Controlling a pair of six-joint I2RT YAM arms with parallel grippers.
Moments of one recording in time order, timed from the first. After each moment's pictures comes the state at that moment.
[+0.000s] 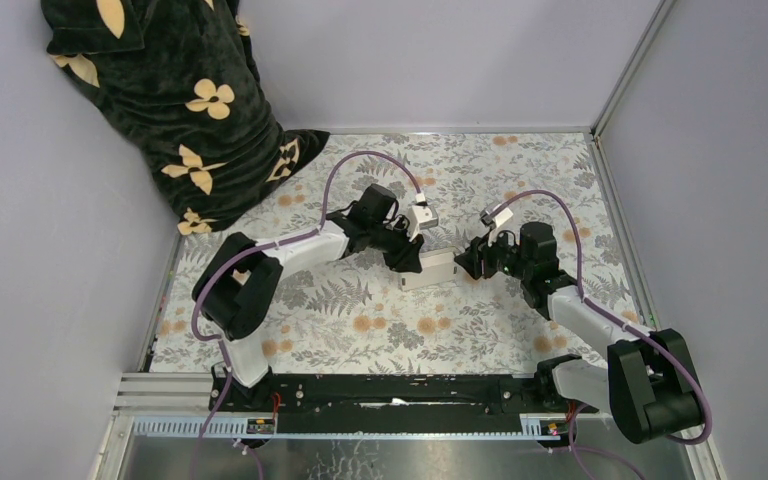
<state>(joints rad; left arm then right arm) -0.65 1.80 1.14 -0.16 0.66 0.26 0.26 1.16 0.42 0.29 -0.53 -0.05</state>
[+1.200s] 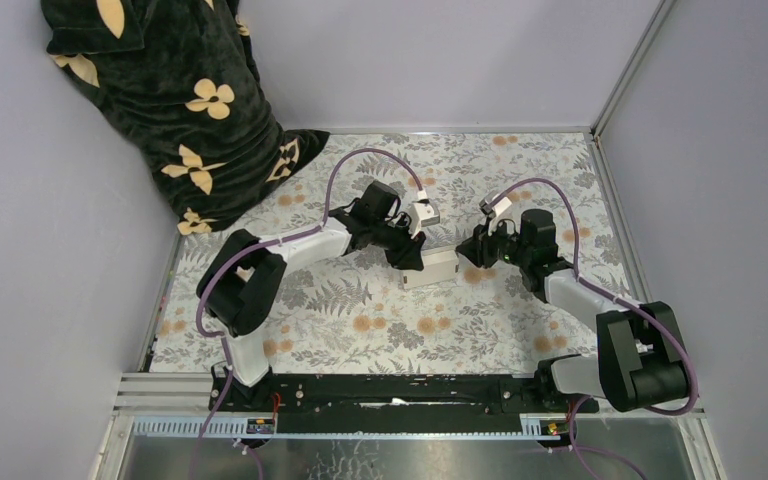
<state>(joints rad) -0.64 1.83 1.17 -0.17 0.67 0.27 0.20 1.30 0.50 0.31 -0.64 -0.09</state>
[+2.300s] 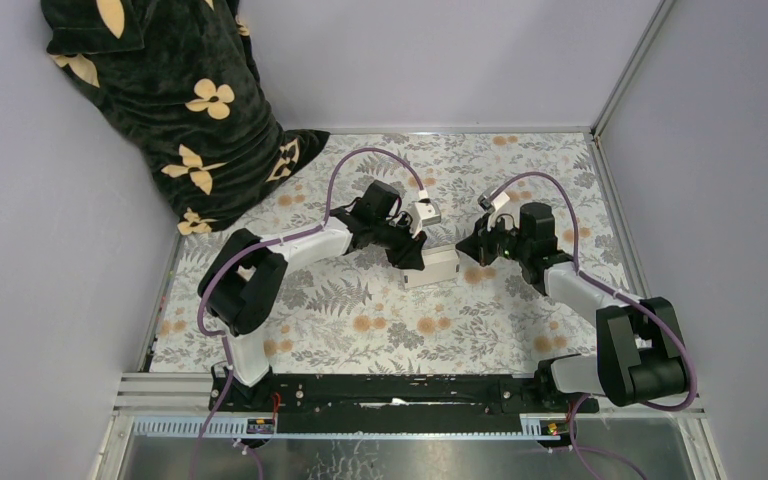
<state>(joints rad) -0.64 1.84 1.19 -0.18 0.67 0.26 0.20 1.33 0.56 0.25 -0.69 -0.08</state>
